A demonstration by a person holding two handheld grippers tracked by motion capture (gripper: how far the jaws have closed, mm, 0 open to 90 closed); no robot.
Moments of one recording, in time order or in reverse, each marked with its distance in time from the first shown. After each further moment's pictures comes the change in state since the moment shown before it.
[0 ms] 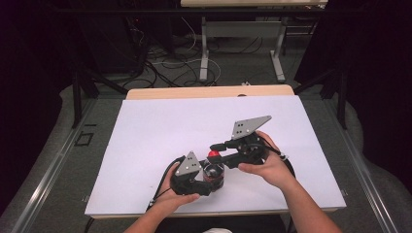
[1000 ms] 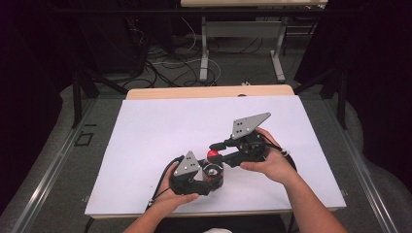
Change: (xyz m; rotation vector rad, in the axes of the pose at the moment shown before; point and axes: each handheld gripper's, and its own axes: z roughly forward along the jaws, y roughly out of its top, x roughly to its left) left arm 0.000 0.001 -0.002 -0.016 0.007 0.011; right arm -0.008 0.007 -0.002 0.031 0.082 -0.101
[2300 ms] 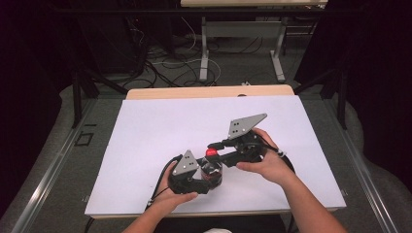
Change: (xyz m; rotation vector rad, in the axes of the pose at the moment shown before) left arm 0.001 0.001 -0.002 -0.004 0.017 -0.015; right arm 0.002 0.003 0.006 0.019 -0.030 0.005
